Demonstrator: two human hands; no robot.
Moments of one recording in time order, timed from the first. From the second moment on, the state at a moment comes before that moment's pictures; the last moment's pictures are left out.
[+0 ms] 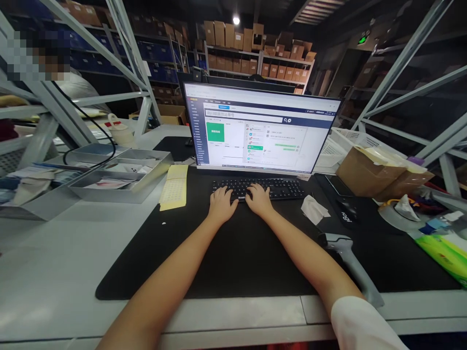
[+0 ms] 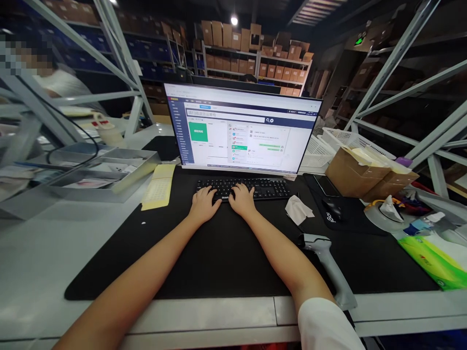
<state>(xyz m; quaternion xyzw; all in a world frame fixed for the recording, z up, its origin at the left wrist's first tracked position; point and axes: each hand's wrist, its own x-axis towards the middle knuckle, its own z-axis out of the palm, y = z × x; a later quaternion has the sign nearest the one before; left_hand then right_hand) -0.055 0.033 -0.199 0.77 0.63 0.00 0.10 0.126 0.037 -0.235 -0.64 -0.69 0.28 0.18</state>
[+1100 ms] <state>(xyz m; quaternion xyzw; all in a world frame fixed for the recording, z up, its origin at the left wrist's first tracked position) -0.055 0.033 -0.200 0.77 0.63 0.00 0.11 0.127 0.035 -0.231 -0.64 -0.69 0.28 0.20</state>
